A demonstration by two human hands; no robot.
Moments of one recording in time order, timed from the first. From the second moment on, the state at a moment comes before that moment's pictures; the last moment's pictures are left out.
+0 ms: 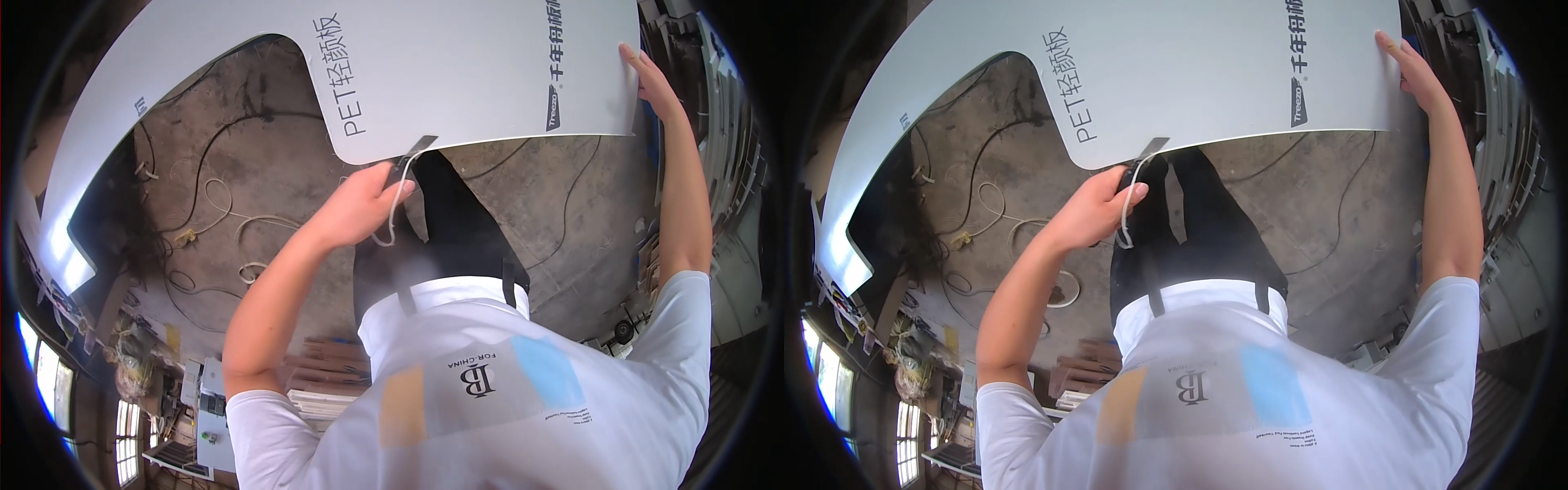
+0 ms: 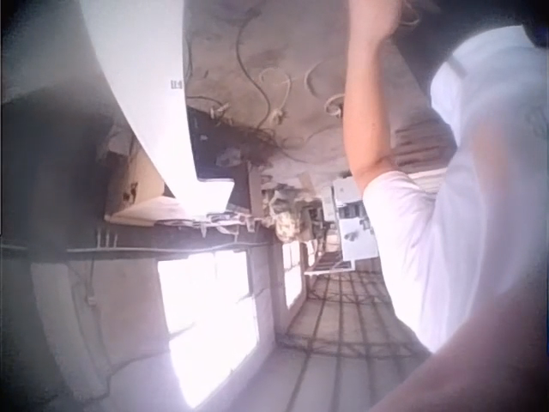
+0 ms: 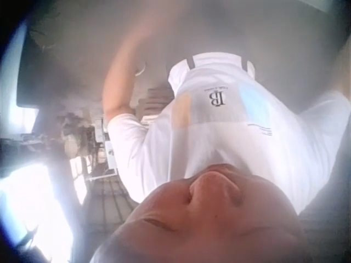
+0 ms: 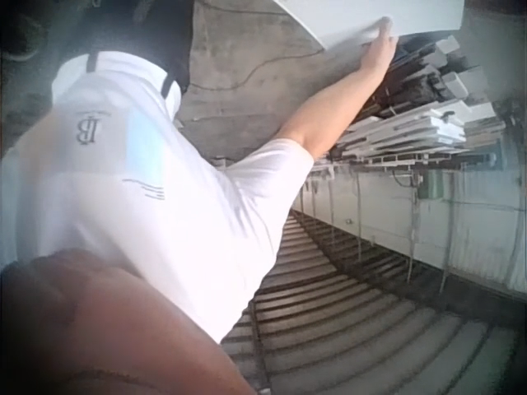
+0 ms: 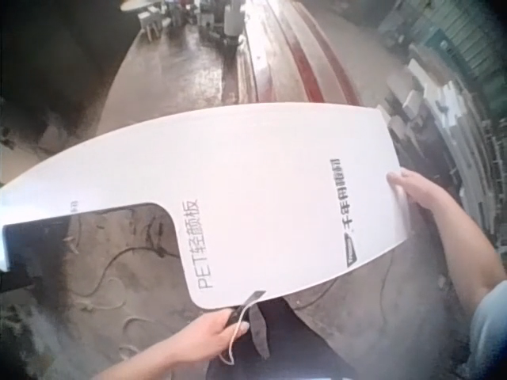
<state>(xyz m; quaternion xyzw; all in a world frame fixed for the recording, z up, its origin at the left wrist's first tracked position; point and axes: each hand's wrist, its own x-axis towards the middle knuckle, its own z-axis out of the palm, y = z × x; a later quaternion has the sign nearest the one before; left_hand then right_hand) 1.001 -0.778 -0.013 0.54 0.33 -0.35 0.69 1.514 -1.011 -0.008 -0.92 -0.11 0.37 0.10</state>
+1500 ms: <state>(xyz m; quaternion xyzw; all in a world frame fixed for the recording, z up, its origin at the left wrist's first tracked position) 1.176 -0.947 -0.032 0.57 0.30 -0.26 0.72 1.494 -0.994 0.008 -0.85 -0.21 0.41 0.25</state>
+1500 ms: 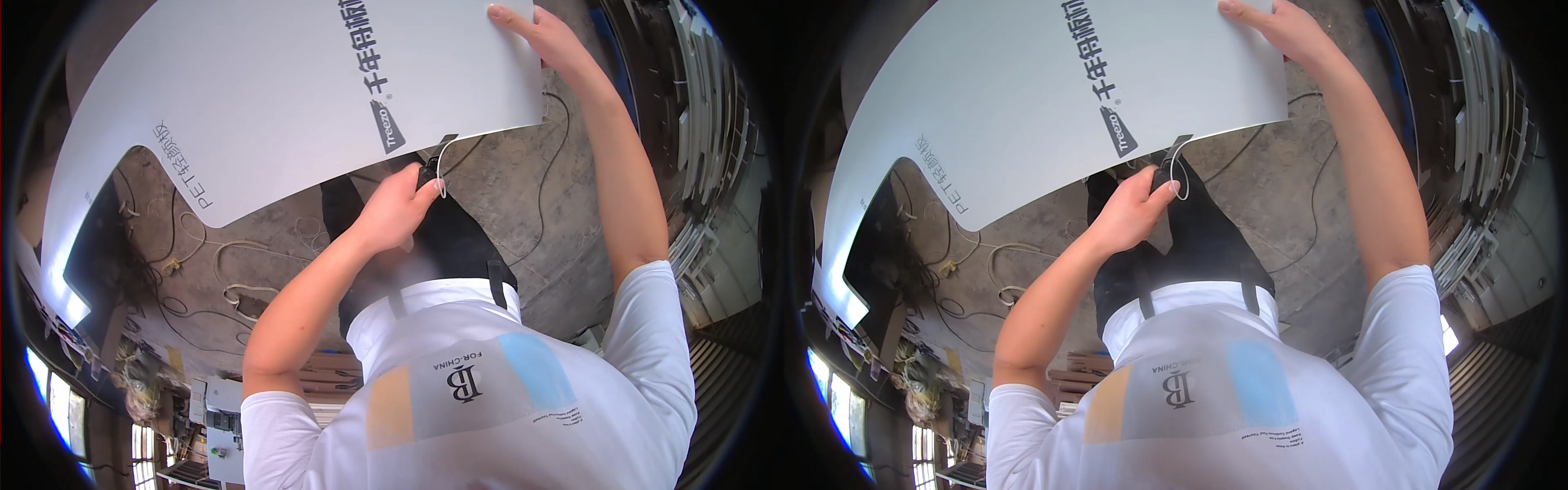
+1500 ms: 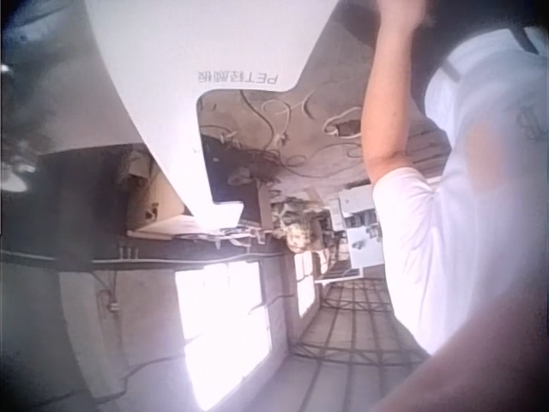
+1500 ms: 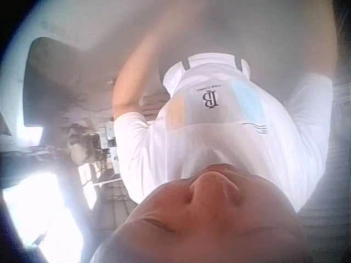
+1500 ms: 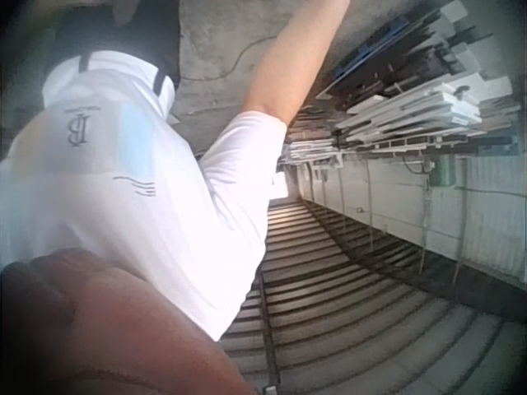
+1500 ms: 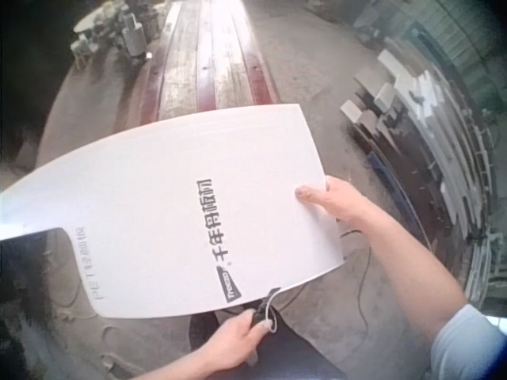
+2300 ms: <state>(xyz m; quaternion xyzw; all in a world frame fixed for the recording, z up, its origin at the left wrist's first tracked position) 1.261 -1.026 -0.047 0.55 0.29 -0.25 0.74 1.512 -1.002 -0.016 -0.86 -0.31 0.37 0.17</state>
